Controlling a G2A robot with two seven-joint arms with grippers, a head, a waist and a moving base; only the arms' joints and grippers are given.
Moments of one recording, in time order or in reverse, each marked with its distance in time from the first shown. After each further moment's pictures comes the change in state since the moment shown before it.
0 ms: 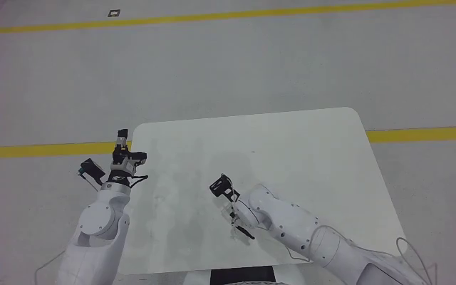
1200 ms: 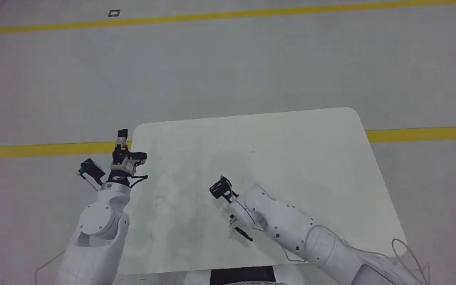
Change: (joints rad) left arm 0.000 0.000 0.000 0.000 0.000 0.000 0.000; right arm -0.013 -0.038 0.016 0.035 -0.033 -0.003 0.050
